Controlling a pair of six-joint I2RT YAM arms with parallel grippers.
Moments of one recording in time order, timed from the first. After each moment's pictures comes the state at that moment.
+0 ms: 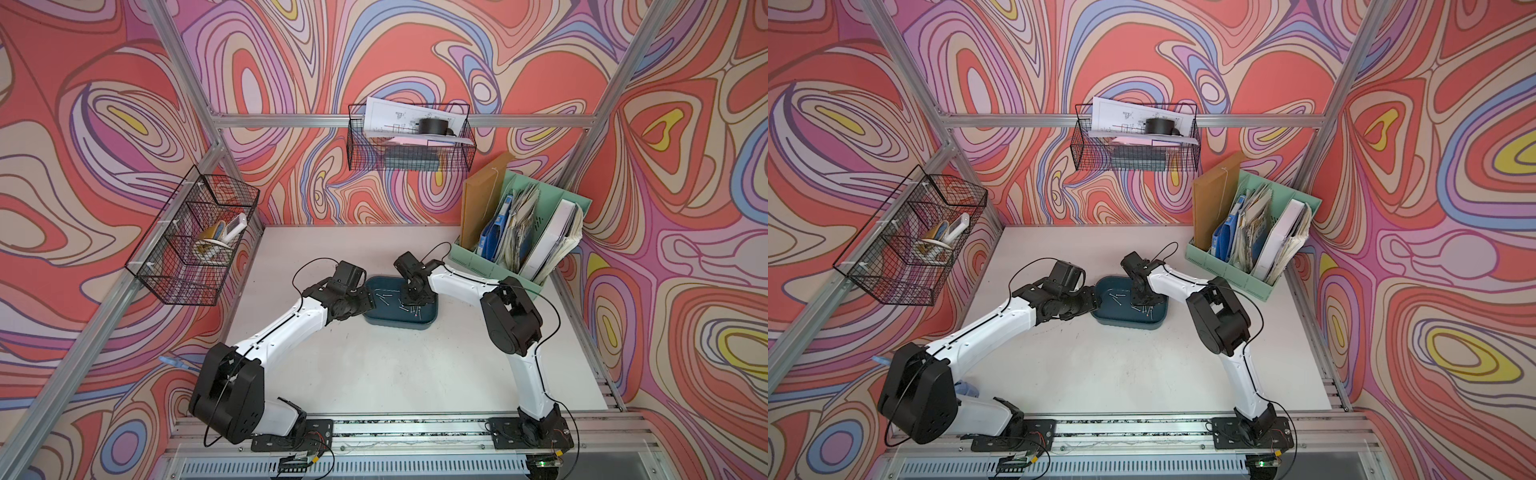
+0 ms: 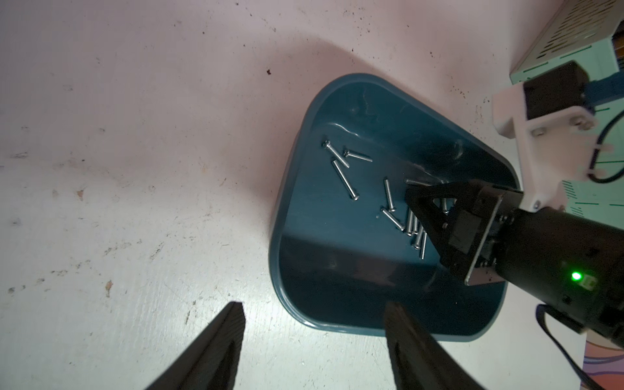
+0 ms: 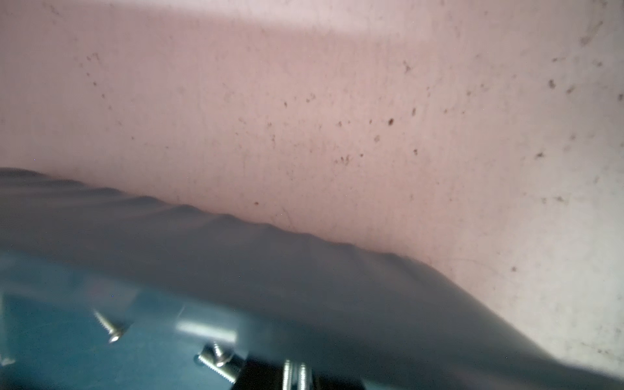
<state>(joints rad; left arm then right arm) -0.47 1.42 0.99 -0.56 0.02 -0.74 0.65 2.19 1.66 -0.75 0.10 0.57</state>
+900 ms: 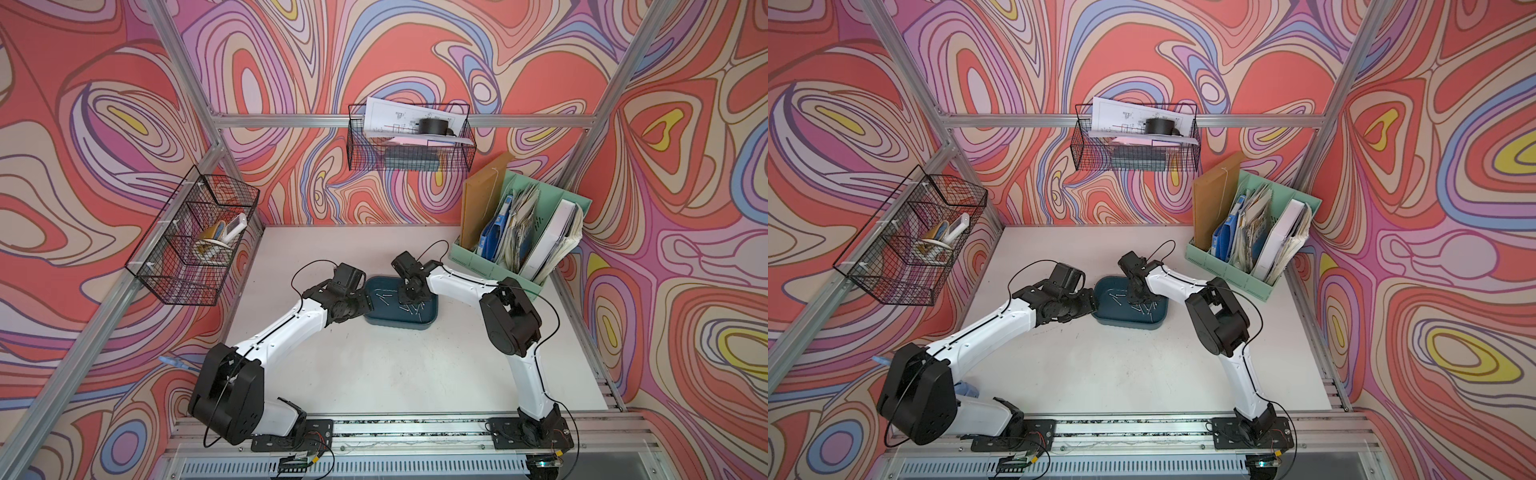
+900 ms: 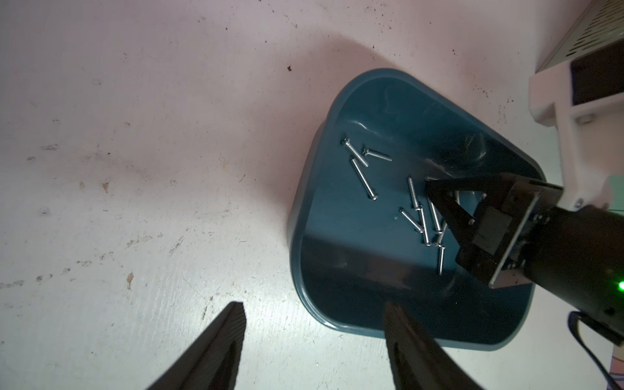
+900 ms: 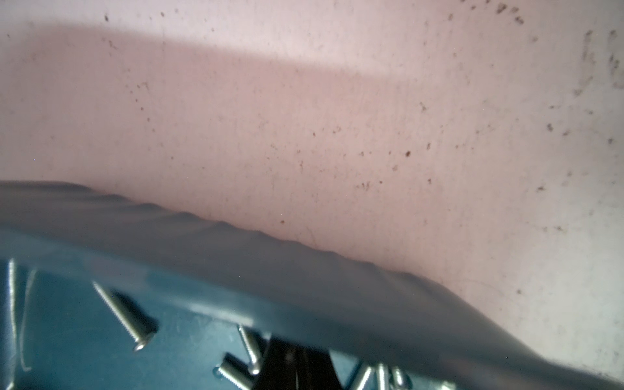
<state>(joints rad) -0.47 1.42 0.97 -0.57 -0.01 -0.74 0.66 2.18 1.65 -0.71 0.13 0.53</state>
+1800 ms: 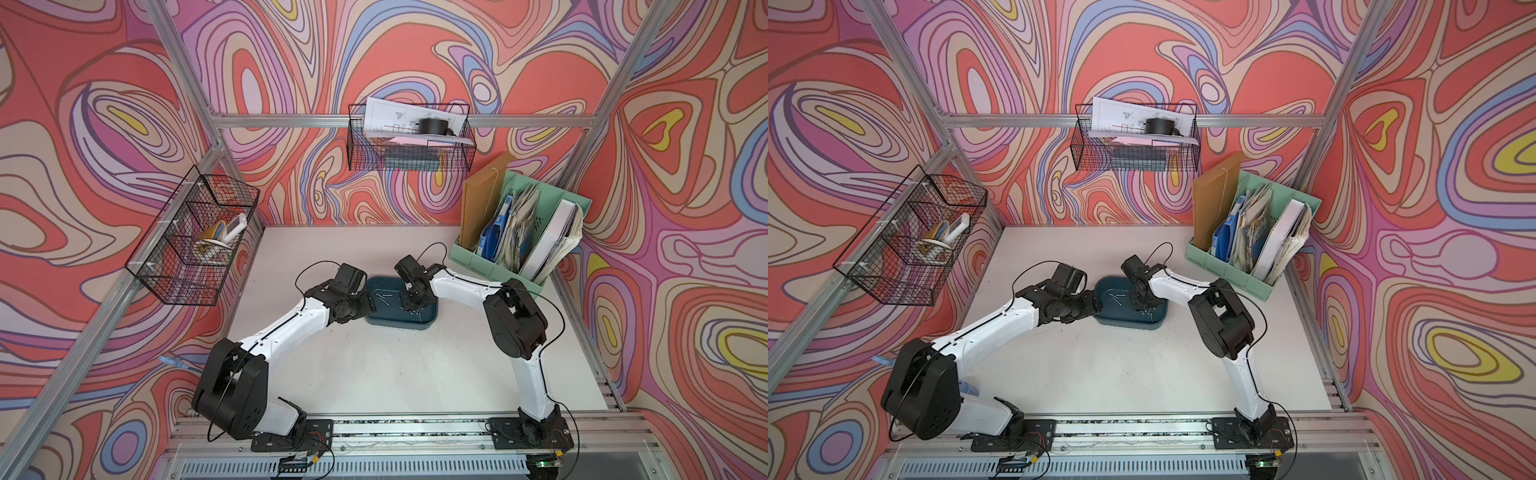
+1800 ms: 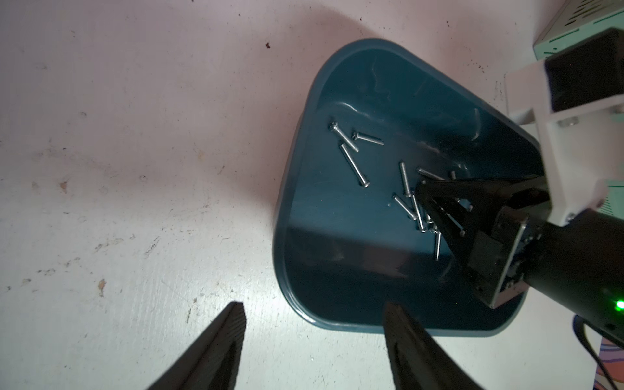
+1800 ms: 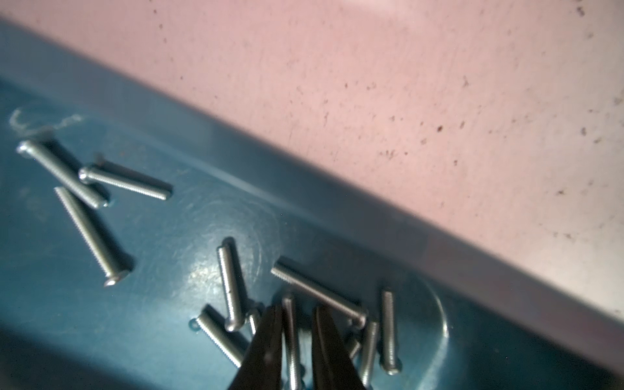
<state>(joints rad) -0.47 1.44 0.97 -0.55 0.05 -0.71 0.66 2.14 1.57 -0.69 0.09 0.35</state>
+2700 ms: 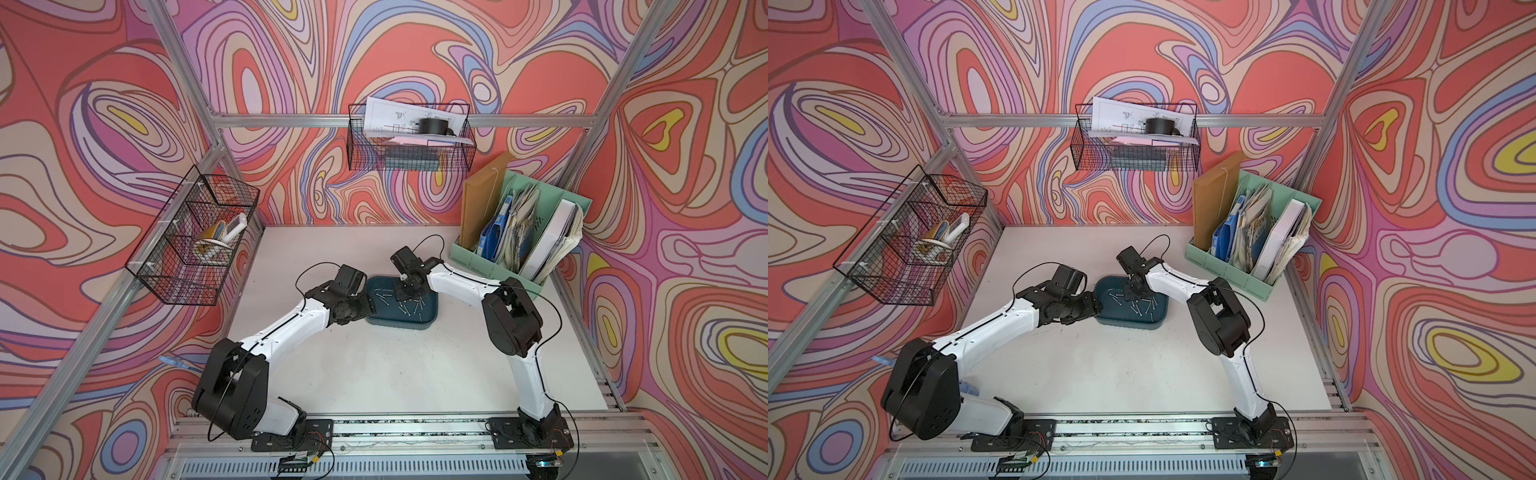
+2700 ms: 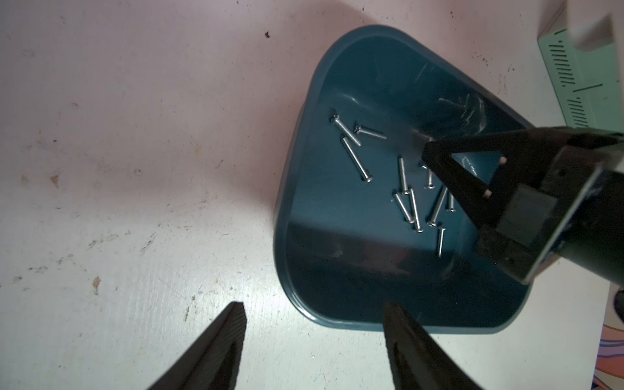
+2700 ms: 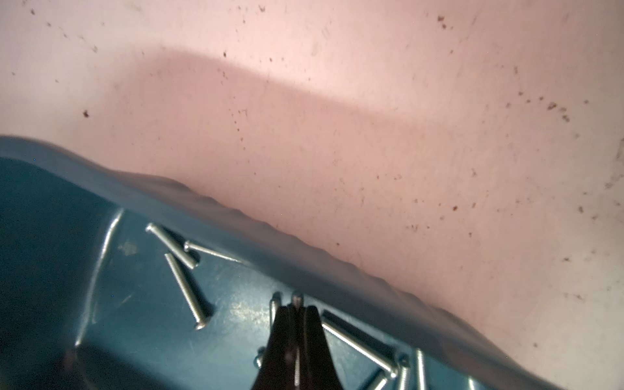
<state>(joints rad) -0.47 1.44 0.95 -0.54 0.06 -0.71 0.66 2.17 1.69 -0.66 0.06 0.39</state>
